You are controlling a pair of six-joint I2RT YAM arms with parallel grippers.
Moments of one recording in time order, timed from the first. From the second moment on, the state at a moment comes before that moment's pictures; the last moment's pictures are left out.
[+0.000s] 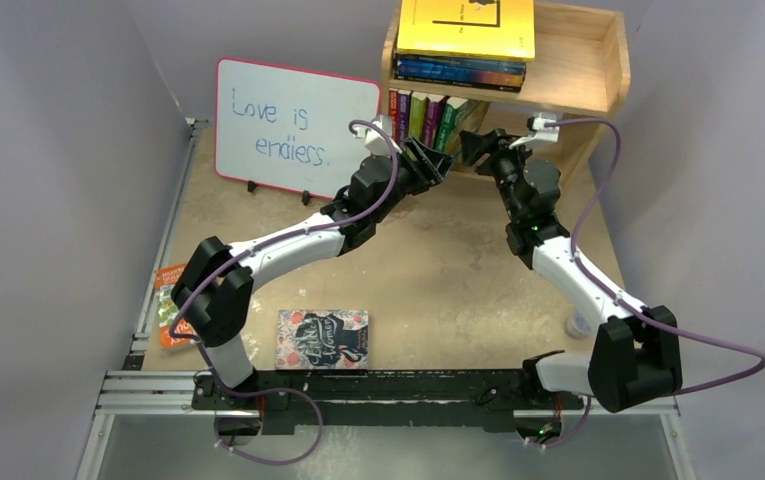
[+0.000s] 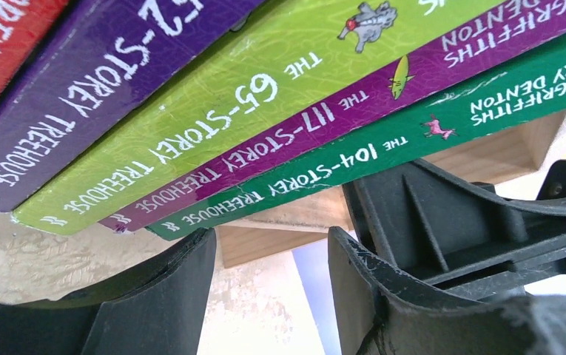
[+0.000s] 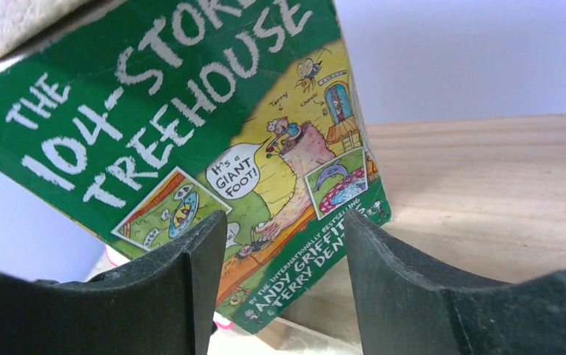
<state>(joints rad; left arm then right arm) -0.81 1.74 1.31 0.42 -0.20 -0.94 0.28 1.30 0.89 0.54 0.06 0.42</state>
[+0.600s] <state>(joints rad) -0.78 1.74 1.31 0.38 -0.21 -0.93 0.28 1.43 0.88 0.62 0.14 0.87</state>
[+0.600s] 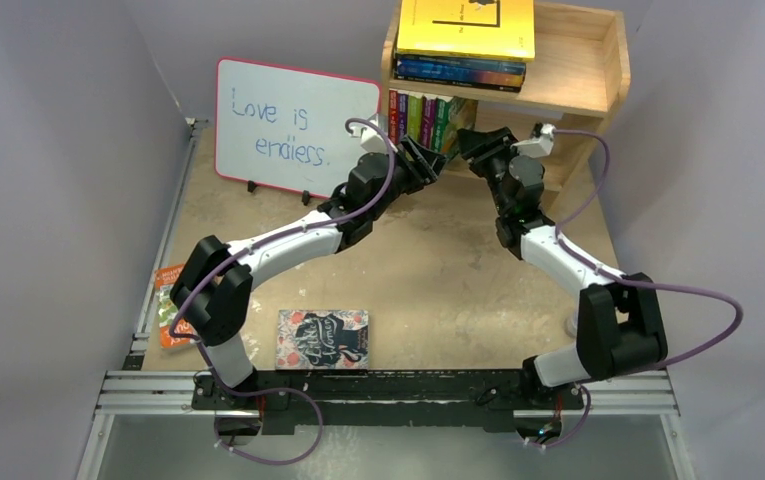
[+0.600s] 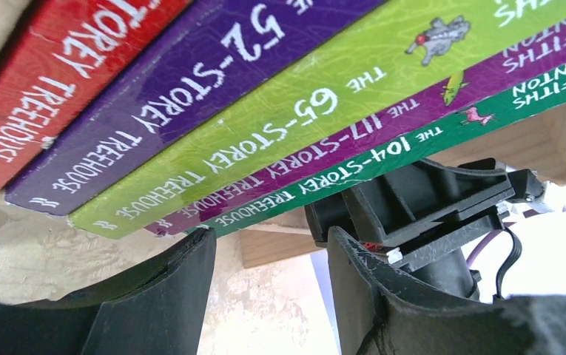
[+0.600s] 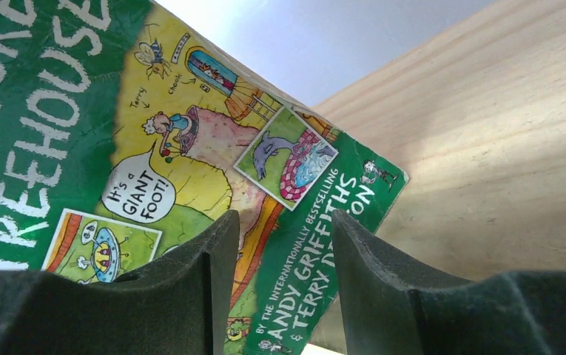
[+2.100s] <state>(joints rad) -0.75 1.73 1.30 0.40 0.00 -0.89 0.22 1.65 1.29 0.16 0.06 0.88</state>
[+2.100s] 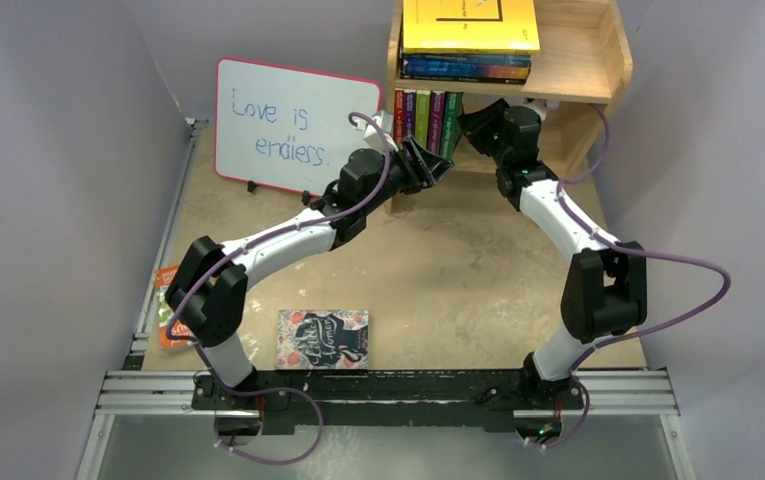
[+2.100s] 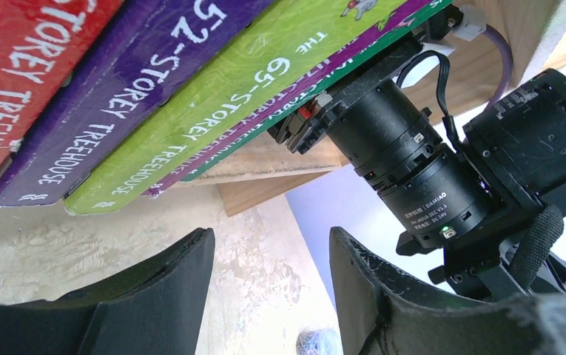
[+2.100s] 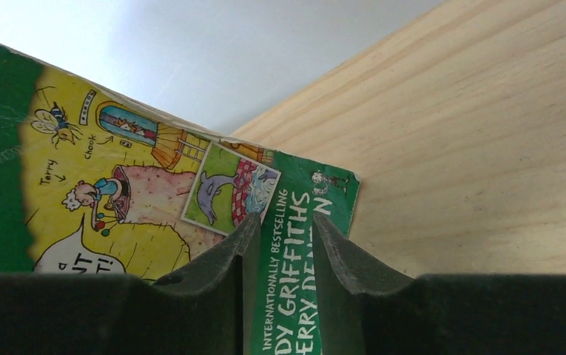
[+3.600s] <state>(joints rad) -0.70 1.60 1.20 0.36 -0.02 -0.87 0.24 1.48 1.13 0.18 0.07 0.83</state>
